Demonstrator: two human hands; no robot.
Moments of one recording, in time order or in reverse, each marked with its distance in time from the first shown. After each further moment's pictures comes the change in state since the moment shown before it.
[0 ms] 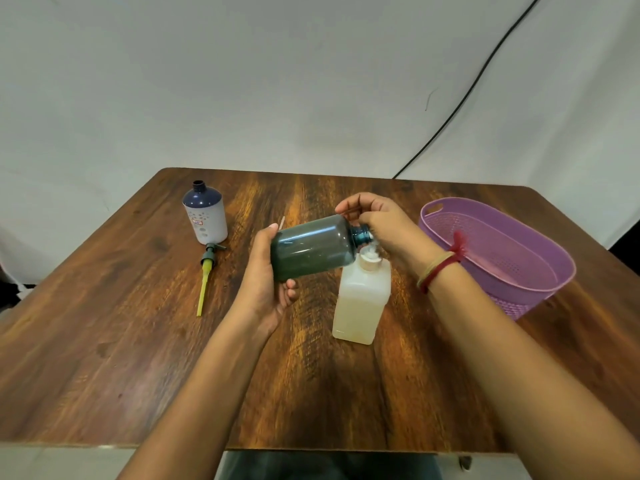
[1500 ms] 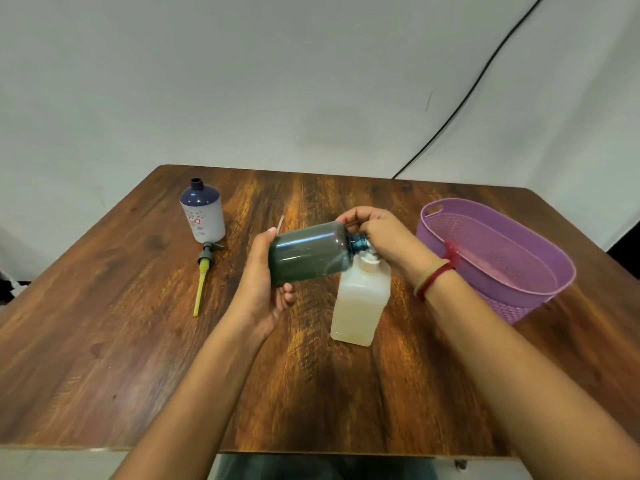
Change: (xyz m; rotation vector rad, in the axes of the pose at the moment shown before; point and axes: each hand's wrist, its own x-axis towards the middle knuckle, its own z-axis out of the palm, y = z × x) left_hand 0.002 -0.002 -0.003 0.004 0.005 -0.042; right_hand 0.002 0.013 0.001 0.008 -0.028 0.116
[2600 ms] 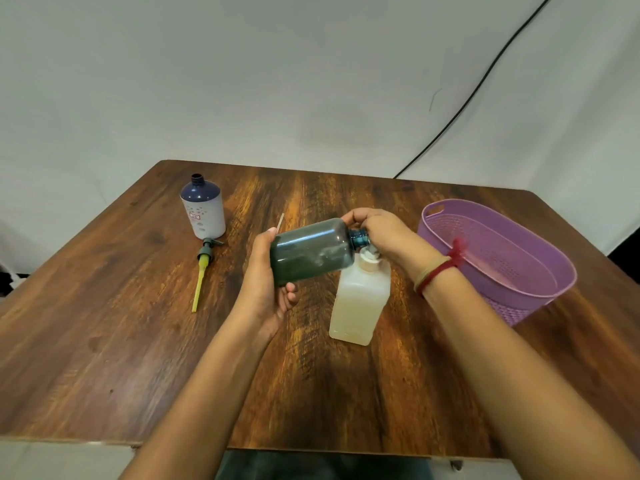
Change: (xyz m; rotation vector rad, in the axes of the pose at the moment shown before) left_hand 0.000 -0.006 0.002 -0.039 0.025 0.010; right_hand -0.002 -0.013 0.004 -0.206 0.026 0.105
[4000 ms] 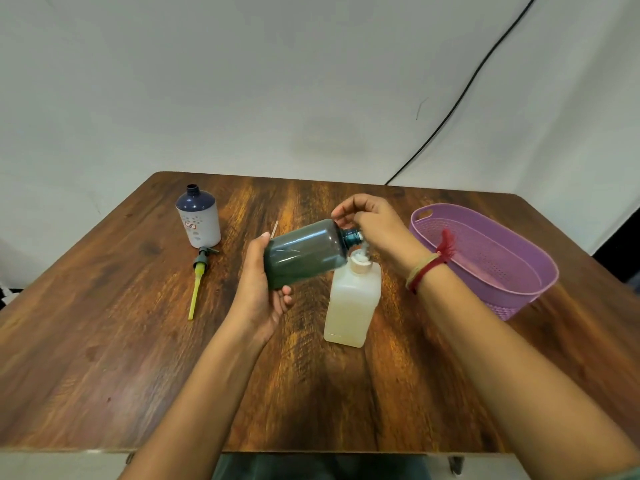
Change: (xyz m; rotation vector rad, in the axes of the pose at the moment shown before) left_hand -0.005 0.002 0.002 -0.015 -0.025 0.022; right_hand -0.007 -0.004 -0.006 0.030 0.134 -0.228
